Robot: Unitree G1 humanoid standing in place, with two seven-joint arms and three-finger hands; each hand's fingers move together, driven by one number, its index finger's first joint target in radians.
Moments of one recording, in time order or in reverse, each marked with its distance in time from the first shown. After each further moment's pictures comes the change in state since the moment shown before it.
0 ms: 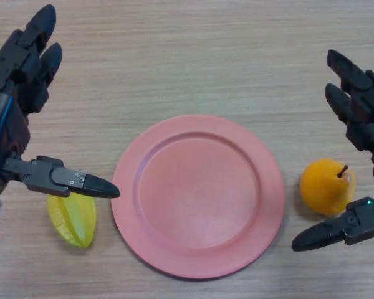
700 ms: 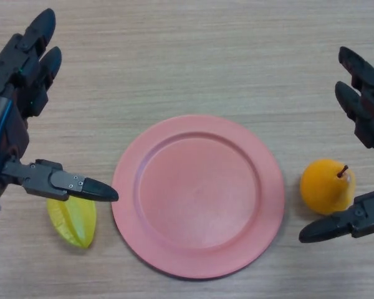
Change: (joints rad) left arm 0.017 0.000 0.007 -0.008 -0.001 0.000 -0.005; right arm -0.017 -0.011 -0.050 0.118 0.018 -0.108 0.012
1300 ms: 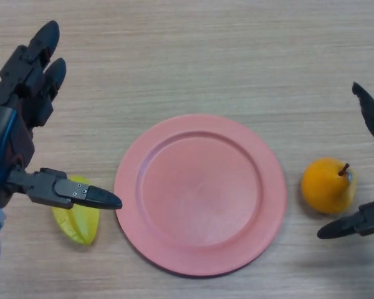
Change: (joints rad) left arm 0.028 -0.026 -0.008 -0.011 -0.001 0.001 -0.001; right arm -0.059 -0.045 -0.029 0.746 -0.232 -0.680 -0.163
